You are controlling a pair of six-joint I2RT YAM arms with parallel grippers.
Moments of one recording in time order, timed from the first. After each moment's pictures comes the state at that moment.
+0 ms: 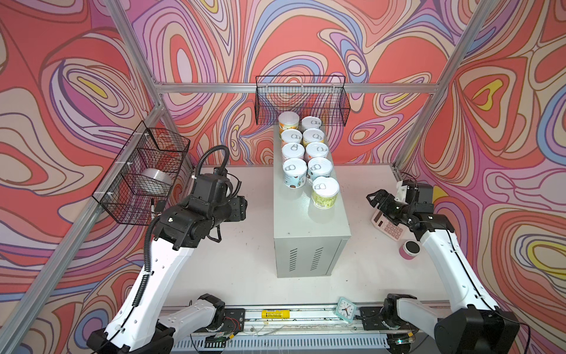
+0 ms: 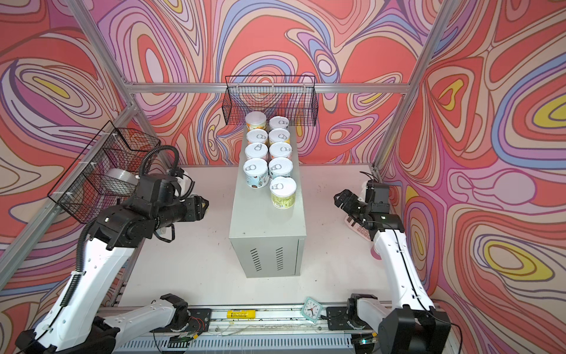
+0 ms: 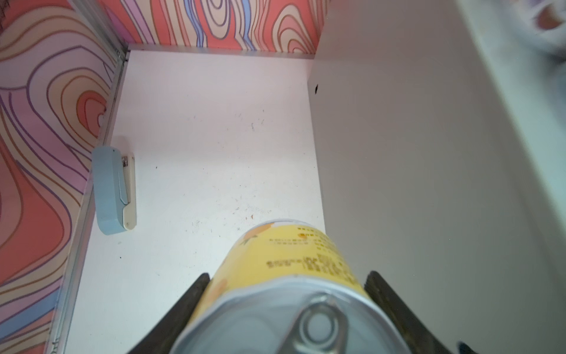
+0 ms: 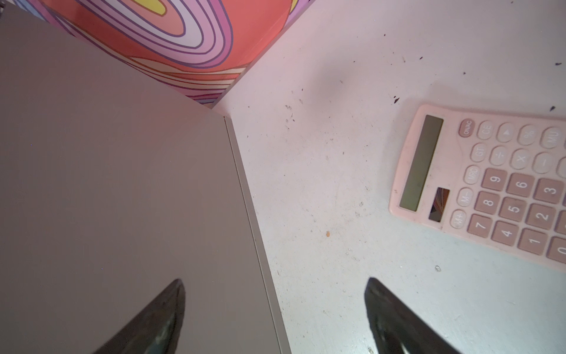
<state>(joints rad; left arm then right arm) -0.43 1.12 1.59 -1.22 -0.19 -0.35 -0.10 1.11 1.01 -0.59 -0.30 0.61</state>
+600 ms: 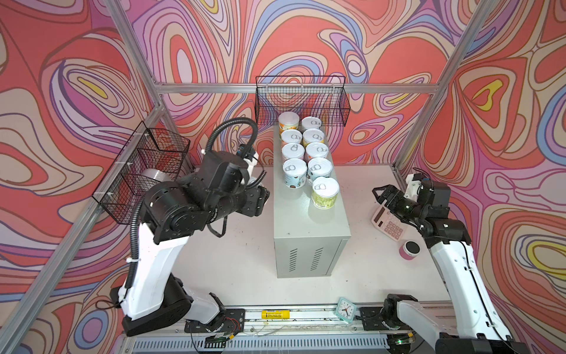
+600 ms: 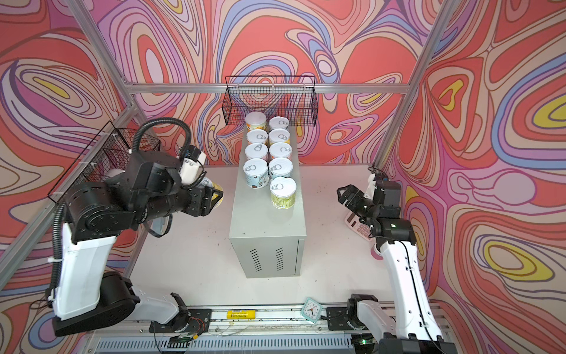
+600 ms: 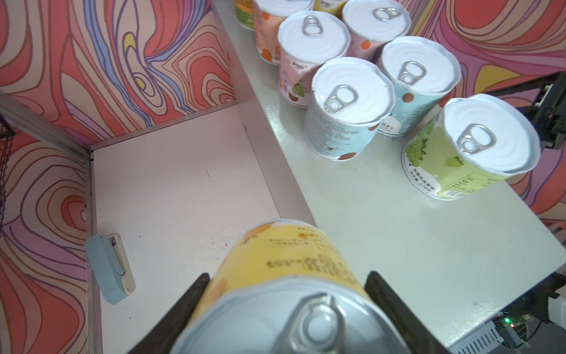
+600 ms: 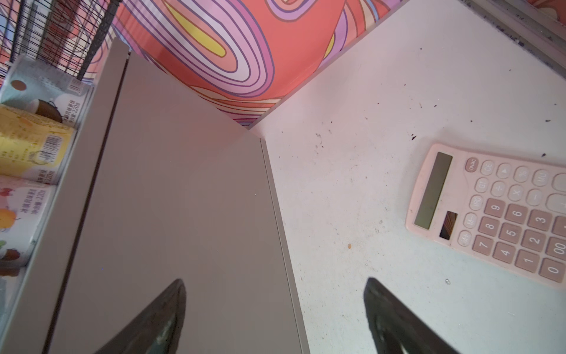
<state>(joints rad) -0.83 1.48 2.36 -1.59 -0.32 -0.31 -0.10 1.01 1.12 -0.66 -0.32 0.60</state>
